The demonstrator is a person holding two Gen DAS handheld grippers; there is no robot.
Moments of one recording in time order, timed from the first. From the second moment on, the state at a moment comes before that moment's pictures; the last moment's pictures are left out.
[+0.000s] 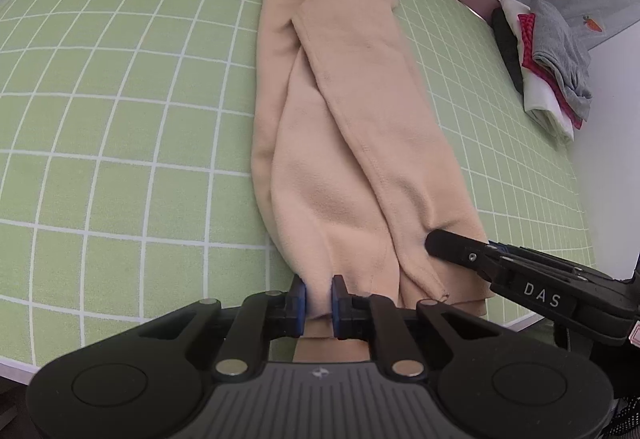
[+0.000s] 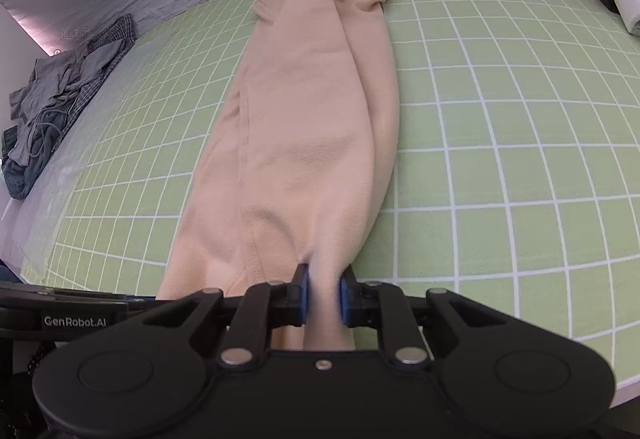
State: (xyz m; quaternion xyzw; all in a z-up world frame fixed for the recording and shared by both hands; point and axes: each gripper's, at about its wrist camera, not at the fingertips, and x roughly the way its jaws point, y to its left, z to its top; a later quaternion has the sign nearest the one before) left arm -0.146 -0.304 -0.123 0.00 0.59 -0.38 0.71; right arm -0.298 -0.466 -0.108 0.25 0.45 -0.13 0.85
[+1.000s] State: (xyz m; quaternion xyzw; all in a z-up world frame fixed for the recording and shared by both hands) left arm 0.115 -0.476 -0.079 -0.08 0.51 -0.34 0.79; right arm -0.039 -0.665 -0.081 0.28 0.36 -0.13 0.88
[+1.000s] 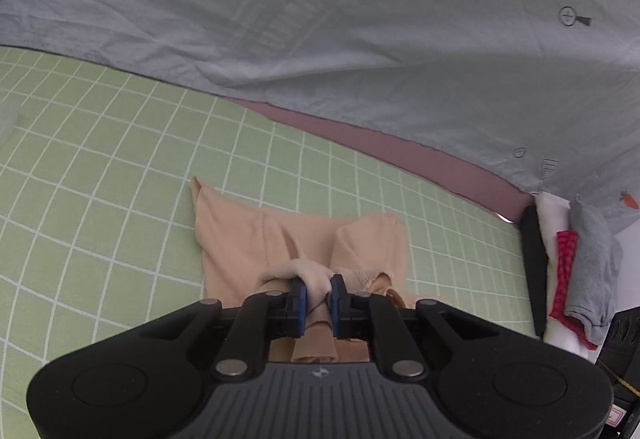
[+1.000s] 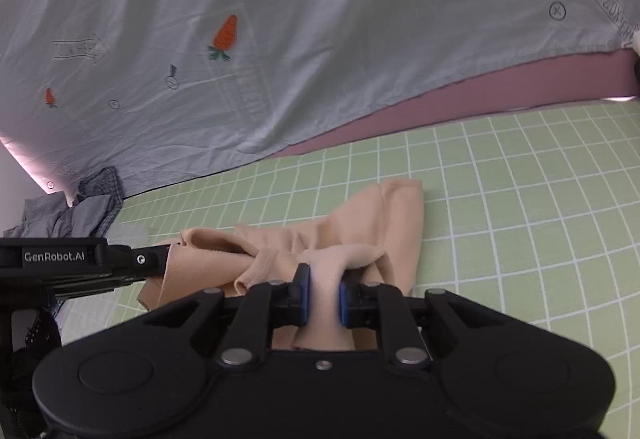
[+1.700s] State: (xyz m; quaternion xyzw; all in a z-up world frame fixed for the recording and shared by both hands) left arm 0.127 -0.426 -0.078 -0.14 0.46 -0.25 0.84; right arm -0.051 -0.694 -0.063 0.25 0.29 -0.18 0.91
